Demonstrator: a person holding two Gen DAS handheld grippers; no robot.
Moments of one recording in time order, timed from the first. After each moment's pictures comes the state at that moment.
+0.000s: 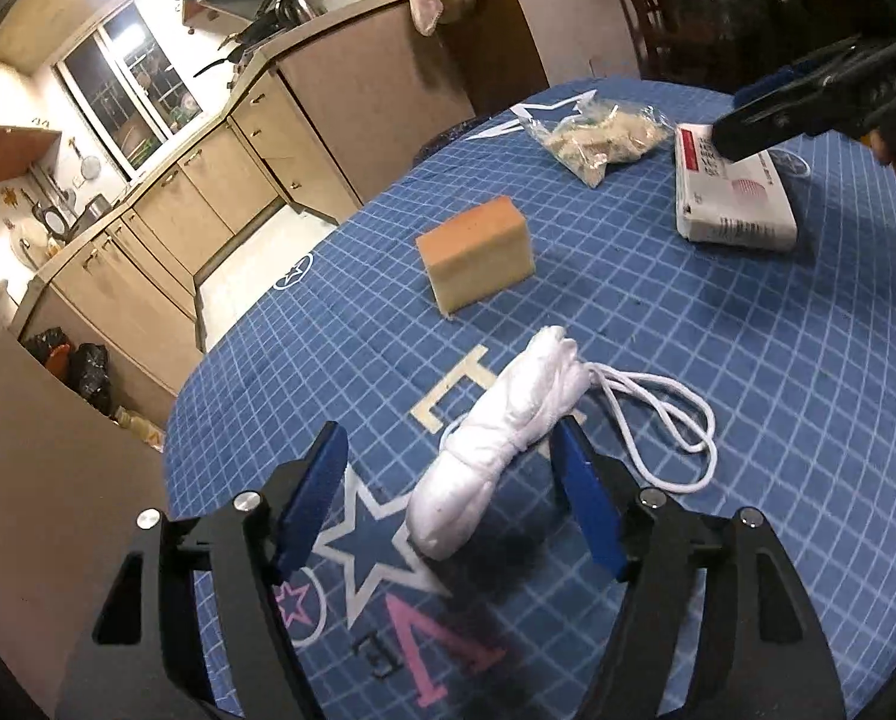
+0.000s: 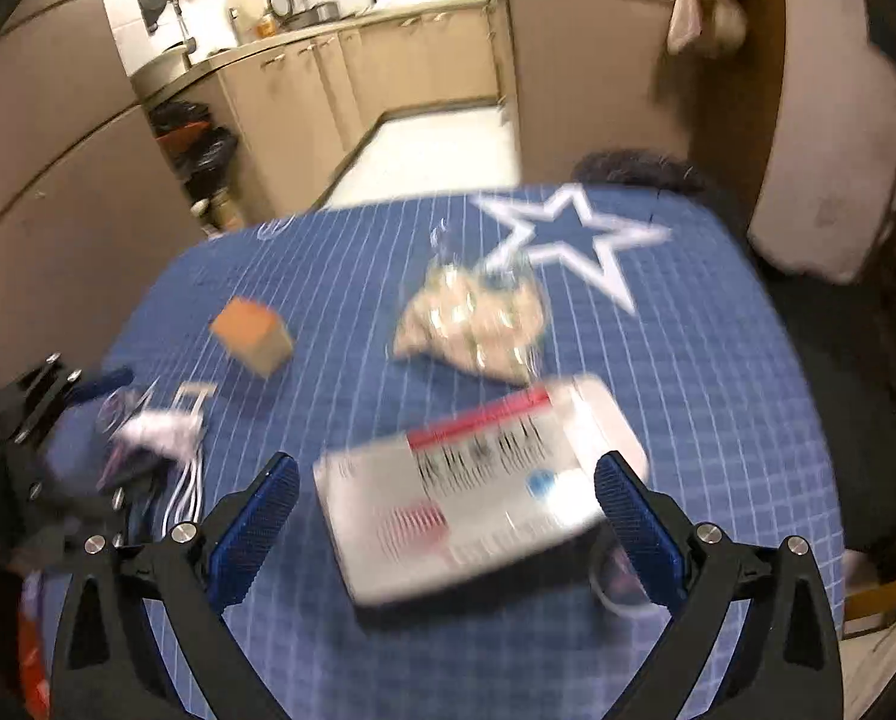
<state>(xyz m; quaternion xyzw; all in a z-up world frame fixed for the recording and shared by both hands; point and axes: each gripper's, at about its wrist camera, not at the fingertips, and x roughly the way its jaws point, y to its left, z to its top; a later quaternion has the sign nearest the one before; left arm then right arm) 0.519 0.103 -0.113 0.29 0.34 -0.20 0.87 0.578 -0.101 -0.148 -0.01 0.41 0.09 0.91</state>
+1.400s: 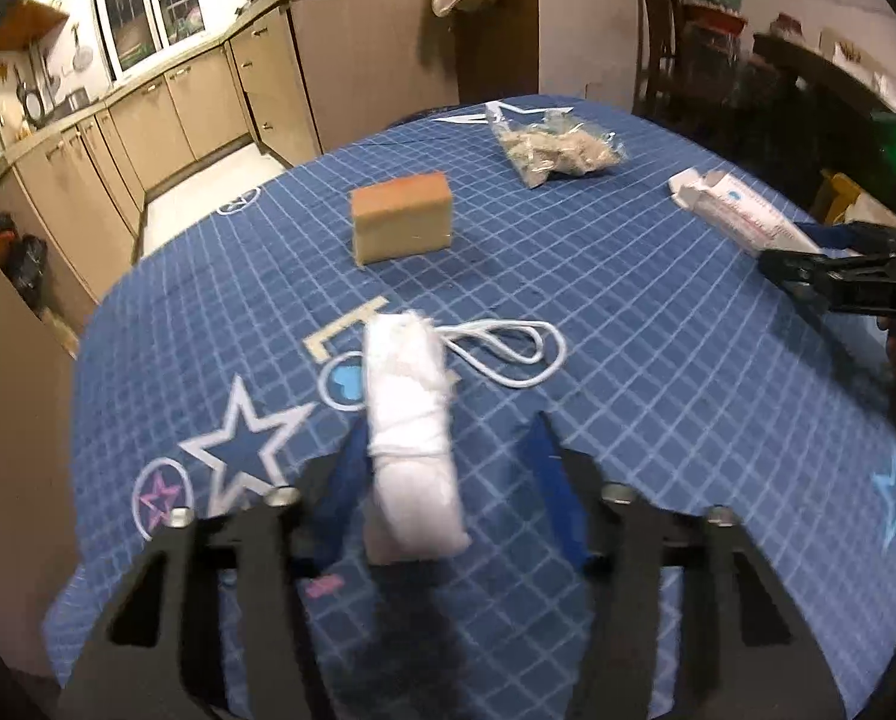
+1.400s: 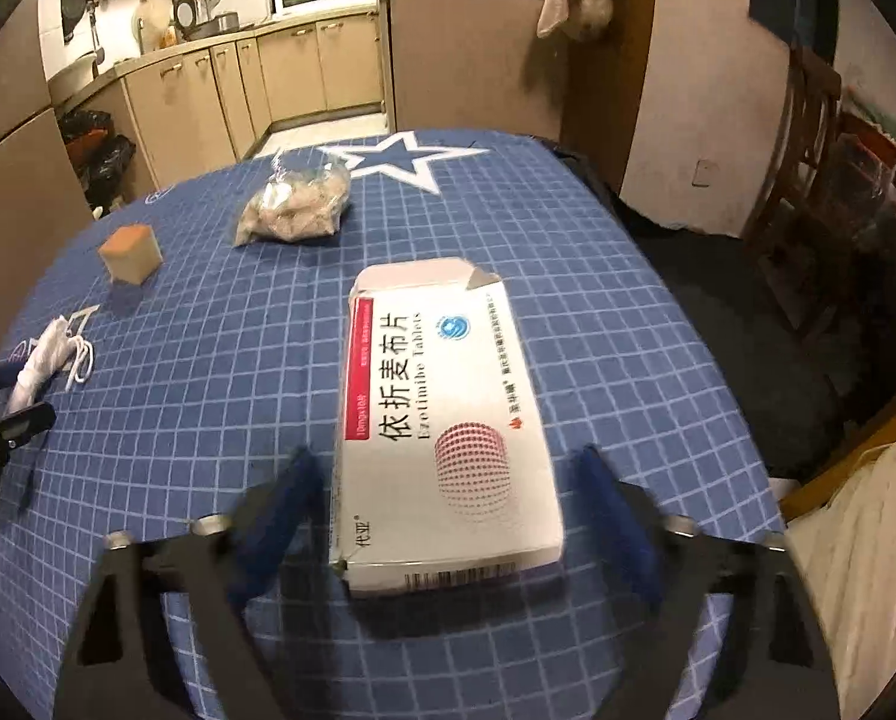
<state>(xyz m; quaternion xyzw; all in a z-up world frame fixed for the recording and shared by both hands) 0.497 0.102 -0.117 0.15 0.41 -0.24 0.86 0.503 -0.173 -0.192 0.02 0.42 -0.03 0.91</state>
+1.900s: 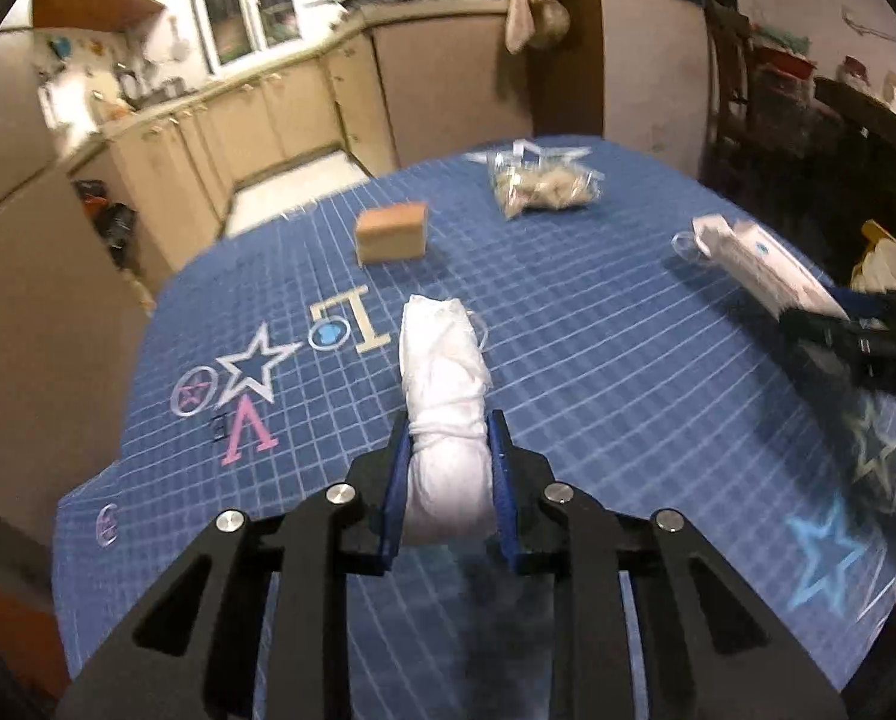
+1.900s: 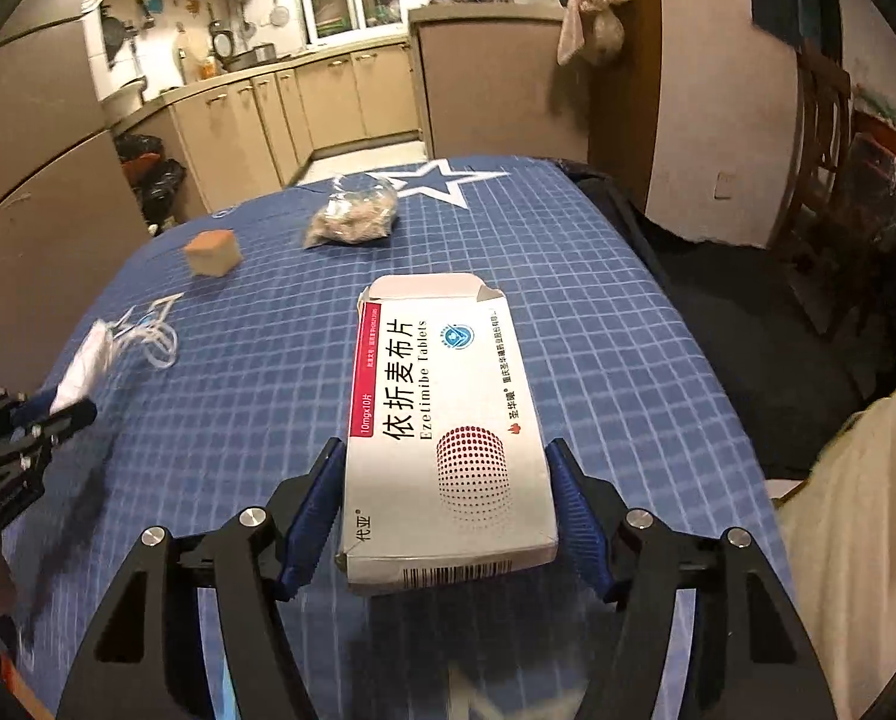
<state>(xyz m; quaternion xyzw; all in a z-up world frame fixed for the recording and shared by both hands) 0.402 0.055 -0.084 0.13 0.37 -0.12 0.91 0.408 -0.180 -0.162 0.04 0.38 0.03 0.92</state>
